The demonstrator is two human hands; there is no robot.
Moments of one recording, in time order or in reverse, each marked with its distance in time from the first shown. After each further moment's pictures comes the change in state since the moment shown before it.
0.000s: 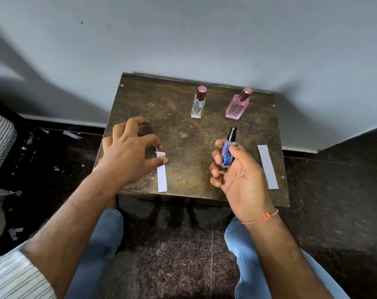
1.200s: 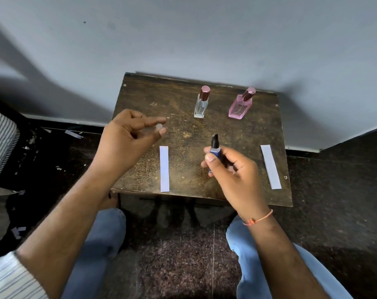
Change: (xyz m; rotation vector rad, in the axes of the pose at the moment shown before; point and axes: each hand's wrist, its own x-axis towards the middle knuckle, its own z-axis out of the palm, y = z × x) left_hand 0.003 -0.006 -0.011 -0.710 0.330 0.119; right_hand 0.001 0.017 -0.004 -0.696 0.133 -0.312
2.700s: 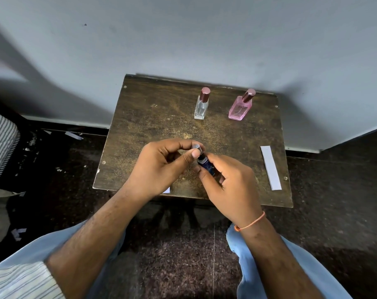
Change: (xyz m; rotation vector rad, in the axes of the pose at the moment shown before) left_hand -0.030 0.006 0.052 -0.358 -0.261 0.063; right_hand -0.001 0.008 0.005 -0.595 0.036 -0.422
